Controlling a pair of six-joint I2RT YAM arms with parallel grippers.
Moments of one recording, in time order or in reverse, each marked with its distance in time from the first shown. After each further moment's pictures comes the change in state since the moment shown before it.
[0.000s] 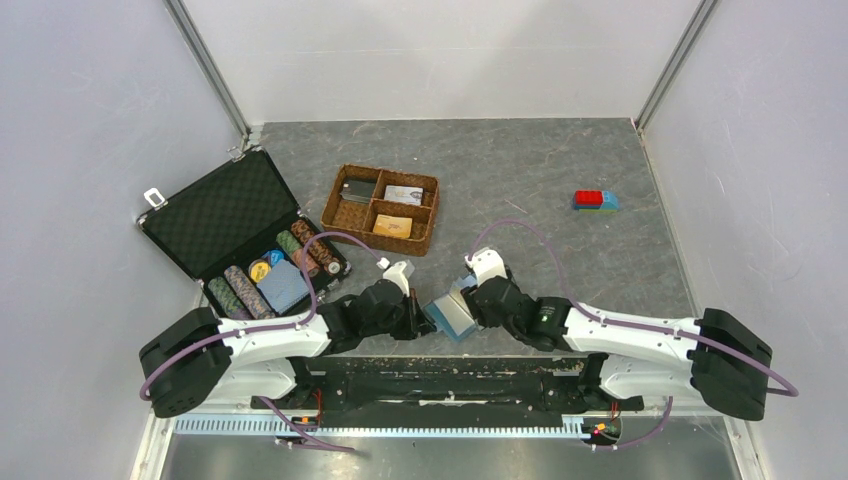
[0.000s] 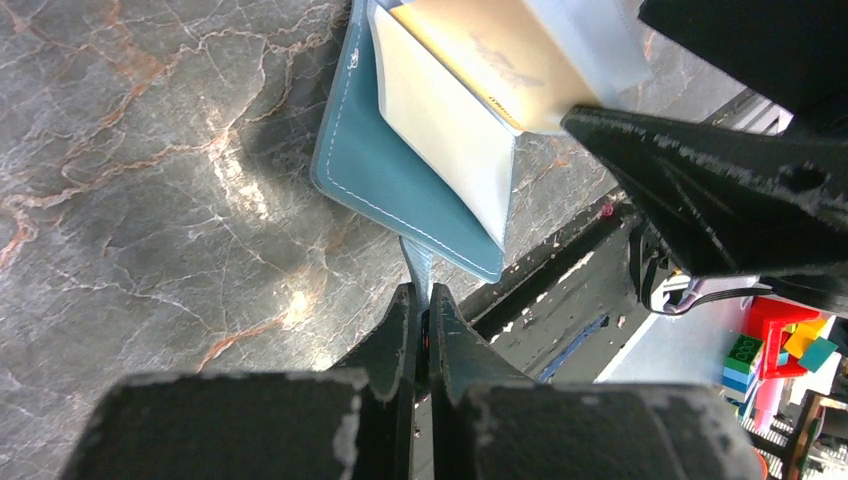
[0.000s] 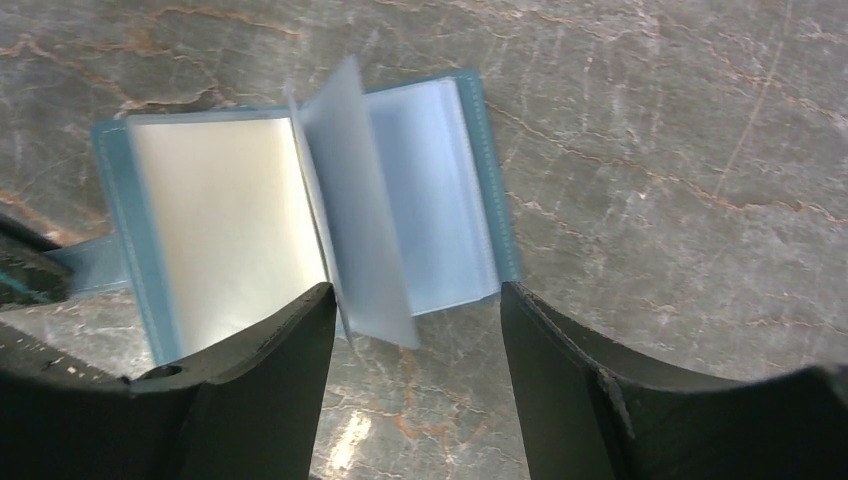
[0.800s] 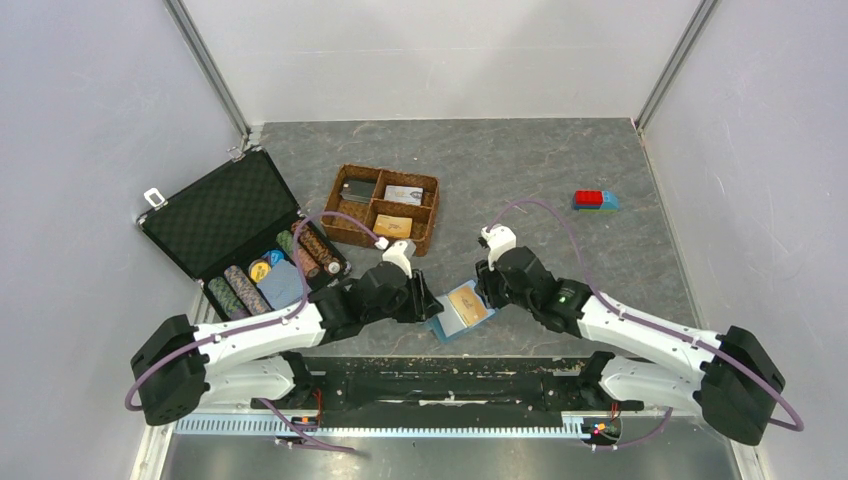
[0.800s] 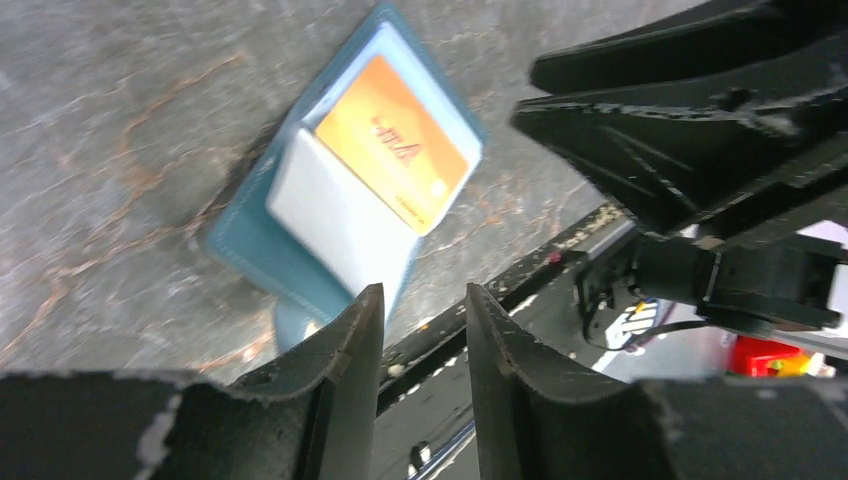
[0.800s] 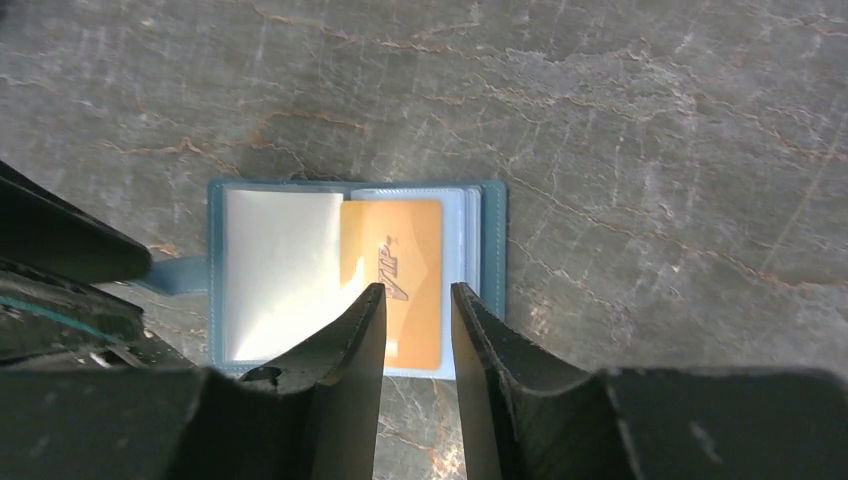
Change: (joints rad) left arm 0.007 -0.061 0.195 -0.231 -0.090 0.047; right arm -0.241 -0.074 0.039 0.039 -0.330 -0.043
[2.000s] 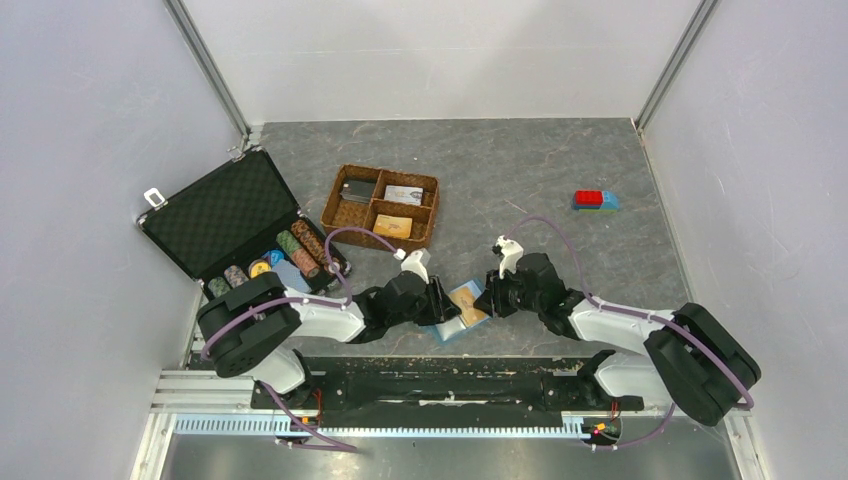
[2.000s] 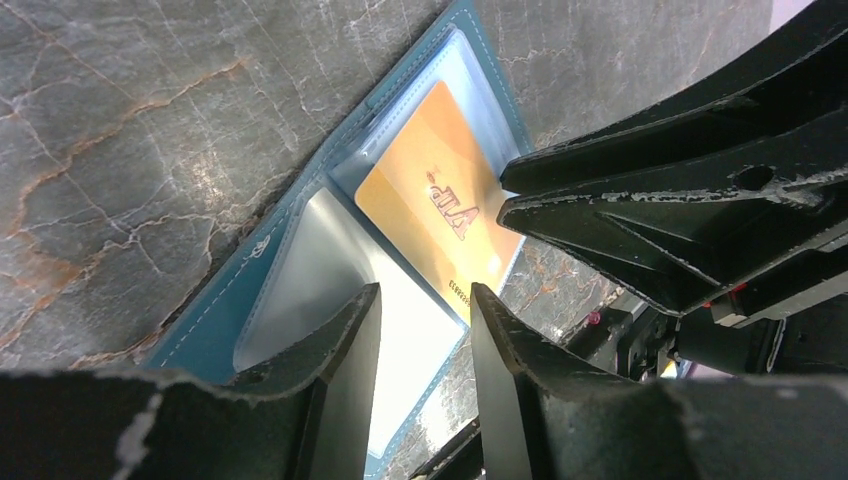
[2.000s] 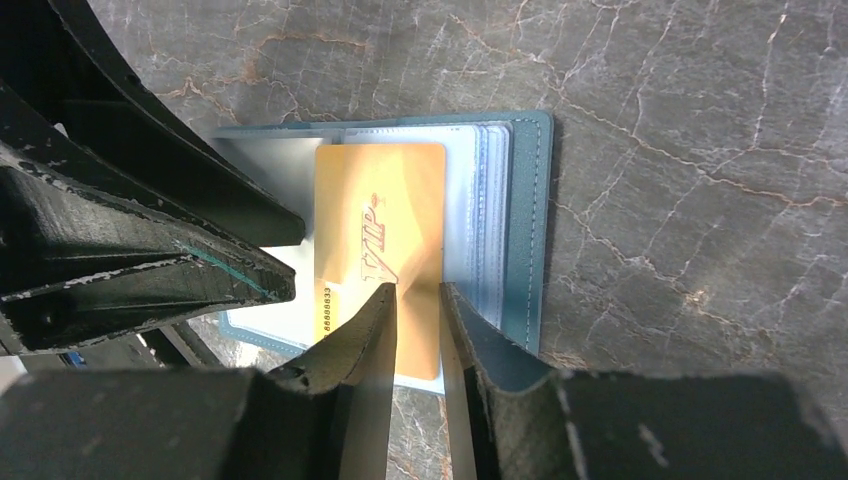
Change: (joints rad) left arm 0.000 0.416 -0.087 0.516 0.021 -0.094; right arm -0.220 0.173 -0.255 0.437 -0.431 0.072
